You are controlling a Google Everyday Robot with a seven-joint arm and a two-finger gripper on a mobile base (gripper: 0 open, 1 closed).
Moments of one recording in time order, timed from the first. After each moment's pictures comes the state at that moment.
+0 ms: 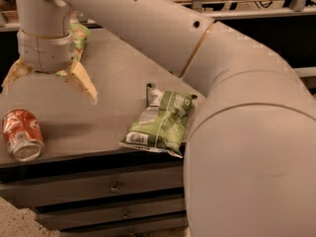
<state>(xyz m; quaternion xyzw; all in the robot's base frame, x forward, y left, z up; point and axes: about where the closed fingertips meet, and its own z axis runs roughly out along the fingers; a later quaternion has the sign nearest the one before) 0.489 0.230 0.901 -0.99 -0.01 0.07 0.12</state>
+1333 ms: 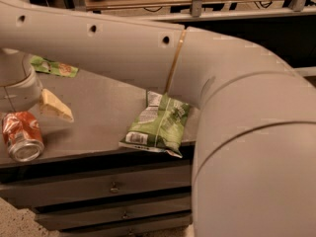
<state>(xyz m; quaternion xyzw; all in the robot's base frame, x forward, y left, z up) 0.433 0.286 0.857 -0.97 -0.21 -0.01 0.10</state>
